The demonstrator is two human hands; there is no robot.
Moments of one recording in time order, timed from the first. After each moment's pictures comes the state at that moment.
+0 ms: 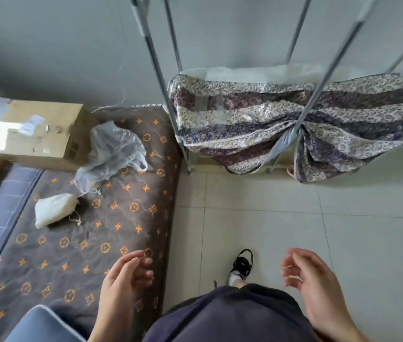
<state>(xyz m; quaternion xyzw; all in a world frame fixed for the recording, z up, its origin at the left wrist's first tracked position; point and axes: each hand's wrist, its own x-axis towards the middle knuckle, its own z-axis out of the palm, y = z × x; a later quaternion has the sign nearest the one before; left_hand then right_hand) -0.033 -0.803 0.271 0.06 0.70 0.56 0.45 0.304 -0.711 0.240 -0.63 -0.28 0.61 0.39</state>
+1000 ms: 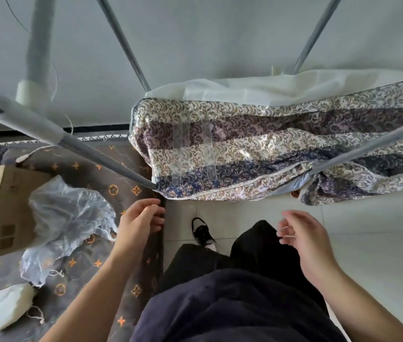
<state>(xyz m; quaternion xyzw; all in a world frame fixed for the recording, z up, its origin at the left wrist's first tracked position) -0.148 -0.305 0.181 0.18 0.75 0.39 0.50 0.196 -0.280 0.176 -0.71 -0.25 0.58 0.33</state>
